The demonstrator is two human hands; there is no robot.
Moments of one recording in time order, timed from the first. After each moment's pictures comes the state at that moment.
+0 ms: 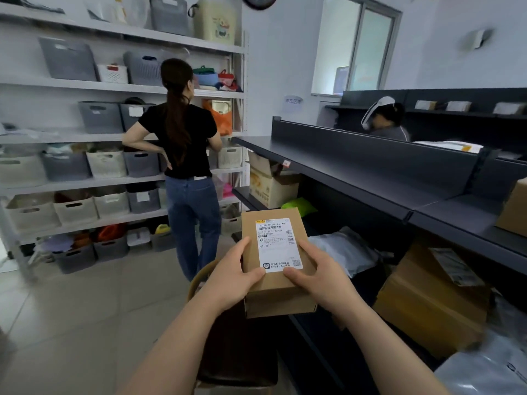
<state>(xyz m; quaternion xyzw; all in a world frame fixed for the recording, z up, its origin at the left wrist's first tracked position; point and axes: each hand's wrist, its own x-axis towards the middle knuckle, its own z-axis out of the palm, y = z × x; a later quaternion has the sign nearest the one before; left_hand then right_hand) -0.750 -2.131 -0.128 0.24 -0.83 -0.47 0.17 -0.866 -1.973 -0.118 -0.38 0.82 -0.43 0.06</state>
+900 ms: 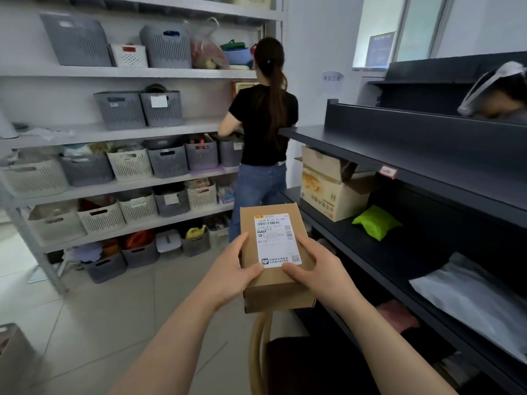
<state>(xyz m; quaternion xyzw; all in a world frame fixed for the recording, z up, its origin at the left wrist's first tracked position) -0.818 -2.510 -0.135 0.28 -0.82 -0.48 0.16 -0.941 -2.362 -0.135 -0.37 0.81 -0.44 0.10</state>
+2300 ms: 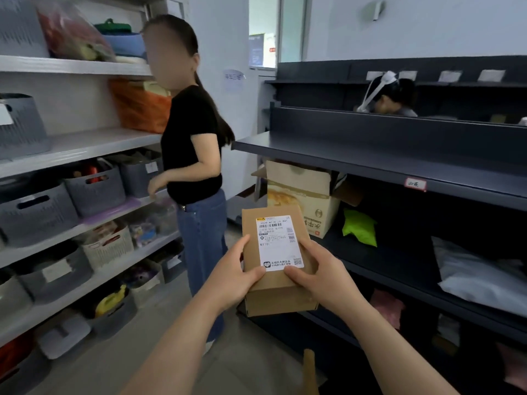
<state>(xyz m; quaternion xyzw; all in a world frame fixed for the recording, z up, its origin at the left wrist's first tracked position) -0.983 -2.861 -0.129 0.06 -0.87 -0.49 0.03 -1.022 -2.673 -0.137 -0.14 0.89 -0.43 -0.01</state>
